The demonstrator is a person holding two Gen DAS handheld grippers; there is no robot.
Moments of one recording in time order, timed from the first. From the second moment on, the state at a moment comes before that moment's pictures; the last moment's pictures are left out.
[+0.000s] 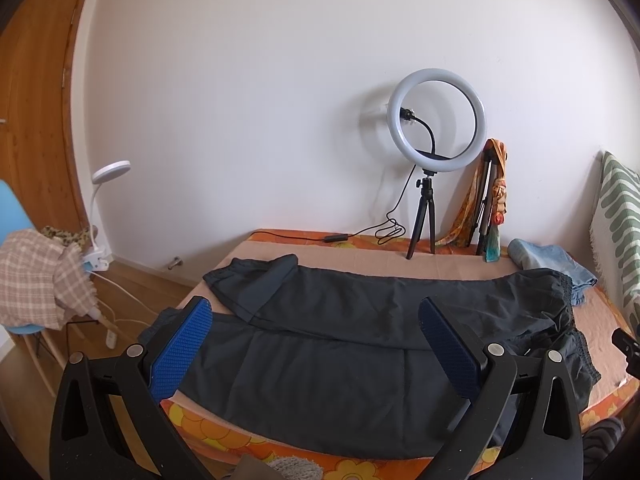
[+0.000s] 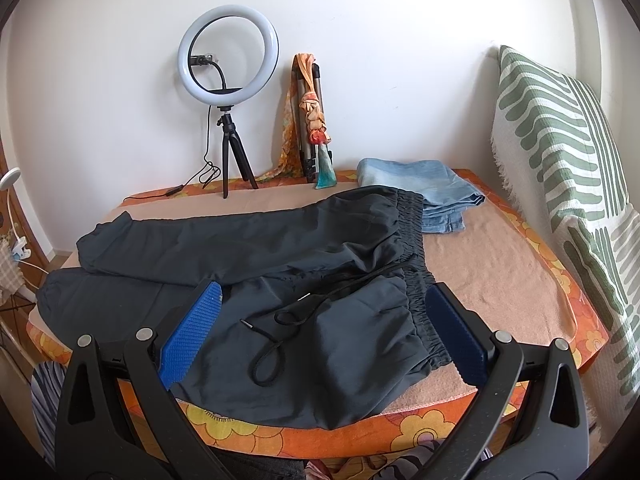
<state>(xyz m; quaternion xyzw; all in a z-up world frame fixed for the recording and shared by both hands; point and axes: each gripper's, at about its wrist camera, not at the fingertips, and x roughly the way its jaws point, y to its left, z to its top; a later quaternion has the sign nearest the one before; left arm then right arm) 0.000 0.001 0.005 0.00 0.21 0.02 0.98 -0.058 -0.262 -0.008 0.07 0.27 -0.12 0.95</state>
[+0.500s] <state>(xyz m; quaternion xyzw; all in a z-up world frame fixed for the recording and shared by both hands) 0.022 0.009 0.000 0.01 0.22 0.03 0.97 -0.029 -0.258 -0.012 0.07 0.28 -0.10 0.95</state>
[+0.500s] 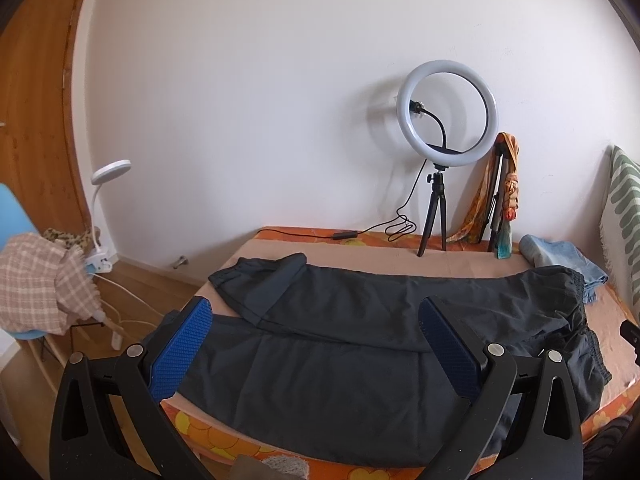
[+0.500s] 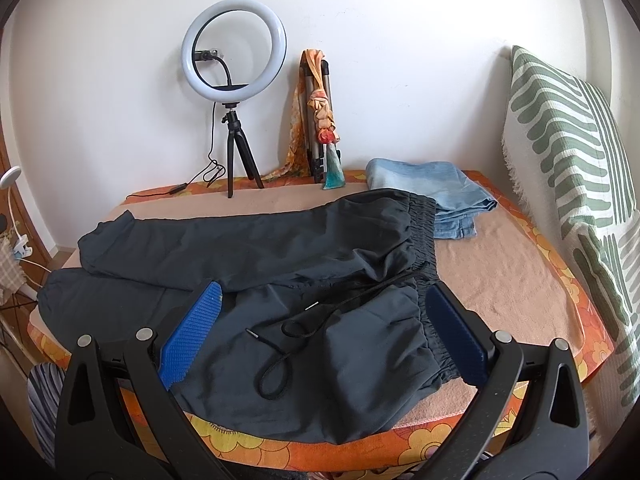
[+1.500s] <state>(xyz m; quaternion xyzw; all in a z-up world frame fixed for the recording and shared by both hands) 0.237 0.182 -0.055 -0.05 0.35 0.03 0.94 0.188 -0.221 -0.010 -0.02 0.34 0.04 0.94</state>
